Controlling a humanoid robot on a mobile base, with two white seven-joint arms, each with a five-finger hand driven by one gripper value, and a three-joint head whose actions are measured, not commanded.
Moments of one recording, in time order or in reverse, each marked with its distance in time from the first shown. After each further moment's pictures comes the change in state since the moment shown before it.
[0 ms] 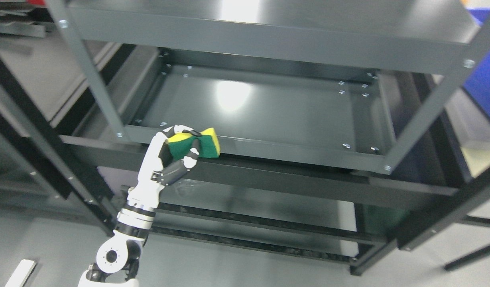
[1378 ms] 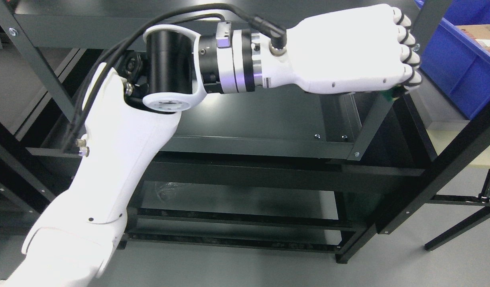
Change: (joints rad) left arm -0.984 0.048 -0.349 0.009 -0.788 -0.508 -0.335; right arm -0.001 0.000 0.000 0.000 0.000 0.000 0.000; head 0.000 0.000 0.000
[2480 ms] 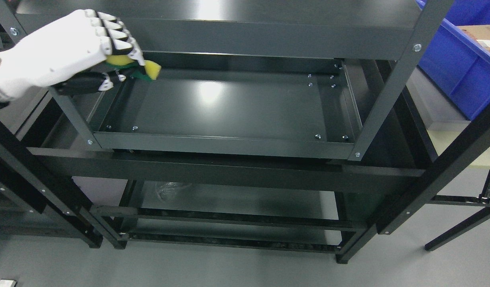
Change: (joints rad) left arm 0.467 0.599 0.557 0.002 0.486 -0.003 -0.110; right arm 0.000 0.000 0.000 0.000 0.000 0.000 0.002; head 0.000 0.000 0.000
